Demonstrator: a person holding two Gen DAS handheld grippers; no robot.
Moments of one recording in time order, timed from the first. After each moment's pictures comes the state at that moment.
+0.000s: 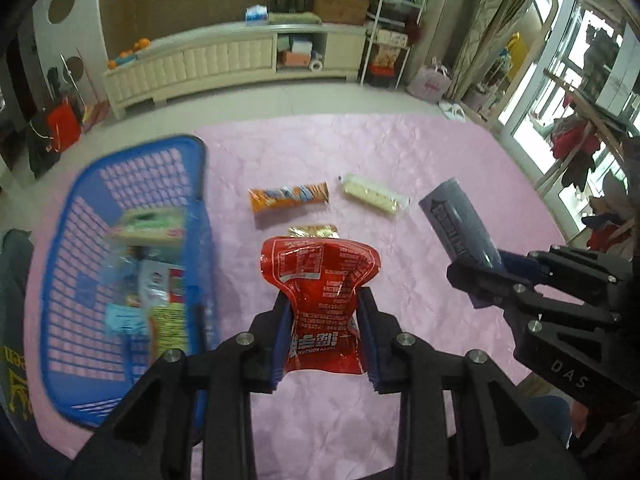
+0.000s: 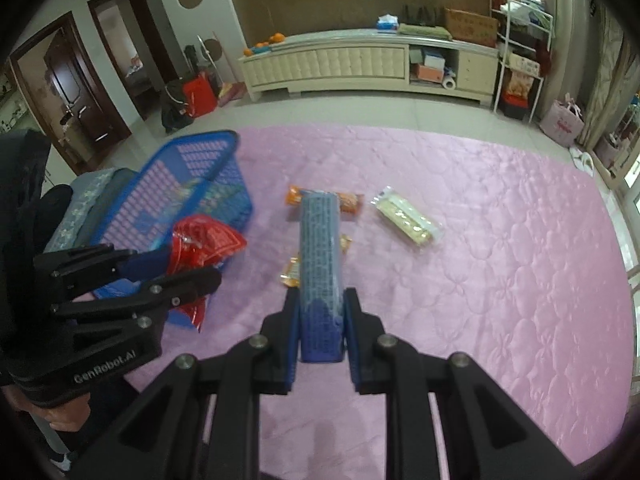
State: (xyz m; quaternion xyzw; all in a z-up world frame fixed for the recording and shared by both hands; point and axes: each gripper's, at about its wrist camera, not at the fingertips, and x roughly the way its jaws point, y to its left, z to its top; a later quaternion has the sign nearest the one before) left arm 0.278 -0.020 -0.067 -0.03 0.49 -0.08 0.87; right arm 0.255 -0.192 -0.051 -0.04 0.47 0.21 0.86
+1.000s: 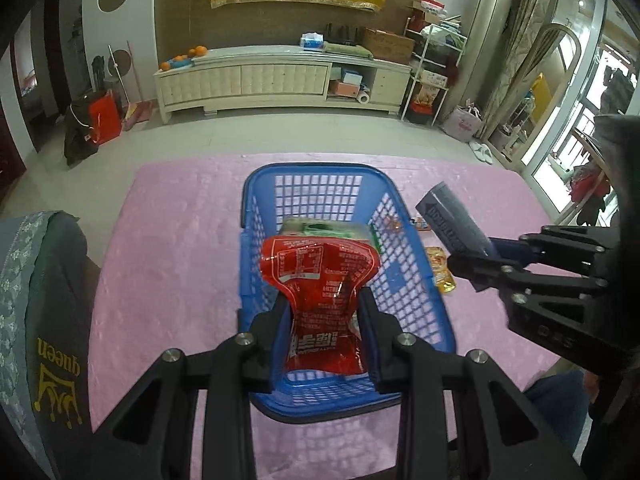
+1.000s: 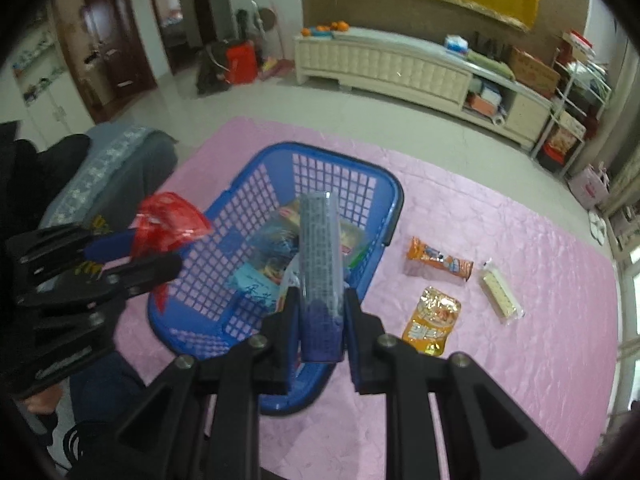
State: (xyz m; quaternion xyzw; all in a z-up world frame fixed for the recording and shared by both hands) left arm 0.249 0.162 -0.032 -0.06 0.45 -0.04 0.89; right arm 0.263 -0.003 -0.035 -0.14 0.48 0.23 0.83
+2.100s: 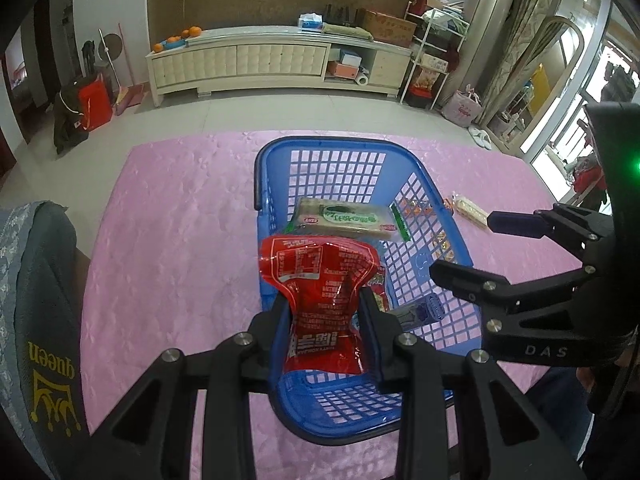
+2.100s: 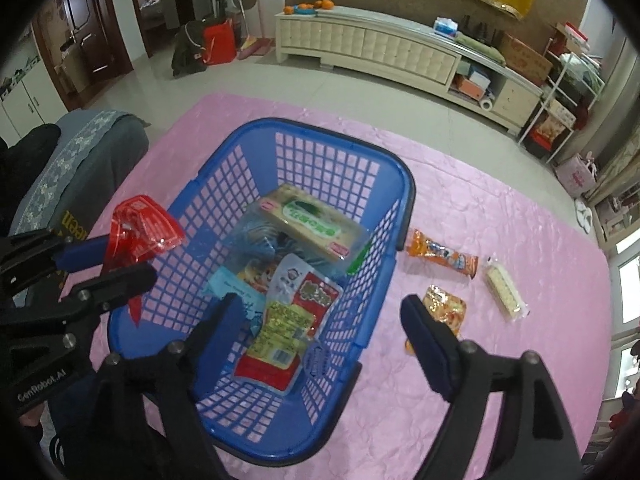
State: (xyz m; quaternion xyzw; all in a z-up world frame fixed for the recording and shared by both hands) left arm 0.268 0.179 -0.059 -0.06 0.48 -0.05 0.87; right arm 0.280 0.024 -0.062 -0.16 0.50 0.20 0.83
